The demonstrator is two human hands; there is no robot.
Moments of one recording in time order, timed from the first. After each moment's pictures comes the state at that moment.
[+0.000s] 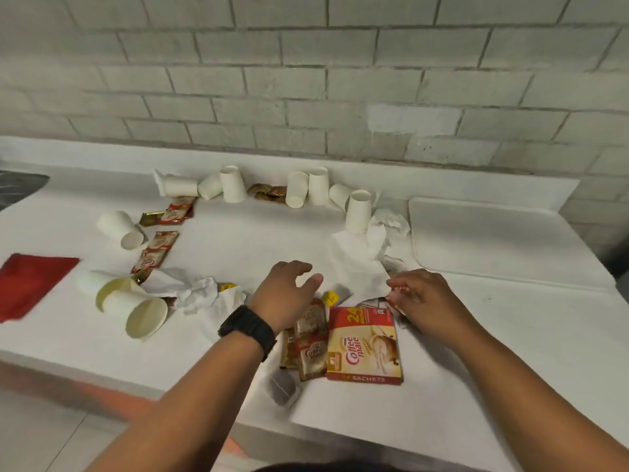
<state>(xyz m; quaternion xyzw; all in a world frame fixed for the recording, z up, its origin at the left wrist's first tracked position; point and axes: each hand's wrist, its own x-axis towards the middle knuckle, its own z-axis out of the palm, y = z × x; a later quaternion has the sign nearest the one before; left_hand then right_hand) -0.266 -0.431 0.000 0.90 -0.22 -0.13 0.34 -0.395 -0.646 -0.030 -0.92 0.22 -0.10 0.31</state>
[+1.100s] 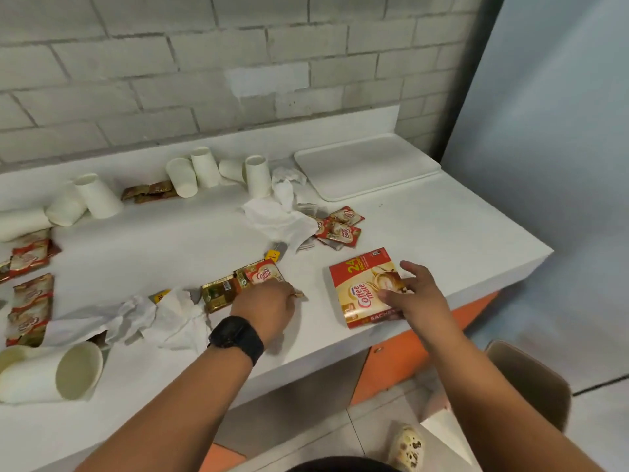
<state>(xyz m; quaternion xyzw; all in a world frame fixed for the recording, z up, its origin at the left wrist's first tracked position) -0.288 -0.391 -0.052 0.81 -0.59 -0.05 0.04 -0.514 -0.501 -0.060 -0.57 0.53 -0.29 0.56</state>
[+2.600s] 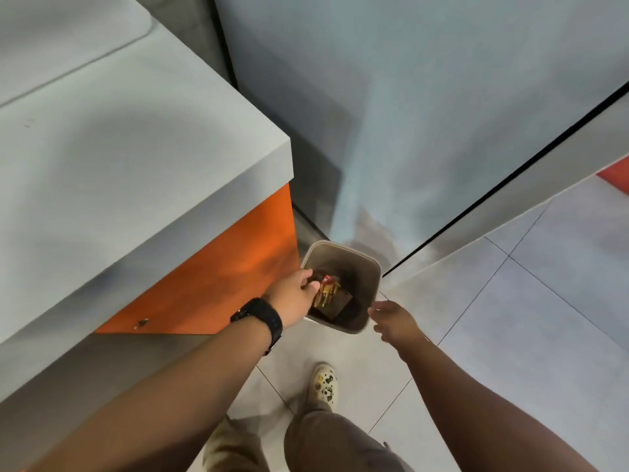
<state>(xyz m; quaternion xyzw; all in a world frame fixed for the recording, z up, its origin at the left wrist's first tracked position) -0.730 -0.604 -0.208 0.70 -0.49 -0.51 0.03 -0.947 -0.580 -0.300 -0.35 0.75 -0.10 0.55</state>
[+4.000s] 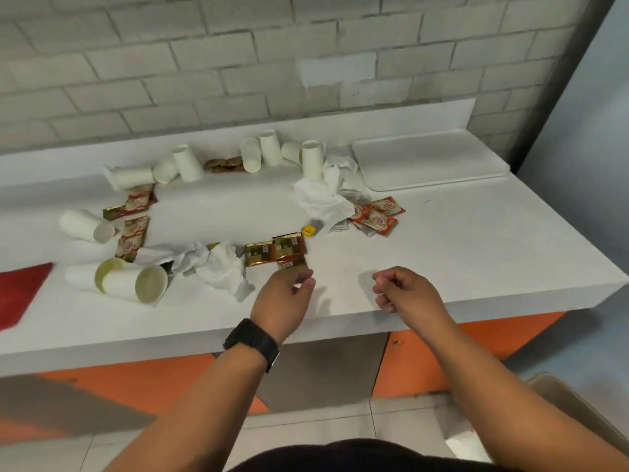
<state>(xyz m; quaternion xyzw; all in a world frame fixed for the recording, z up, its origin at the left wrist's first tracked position) -0.362 -0.342 -0.041 0.85 -0.35 -0.15 0.36 -0.520 -0.497 -0.063 -0.68 0.38 -0.18 0.59</state>
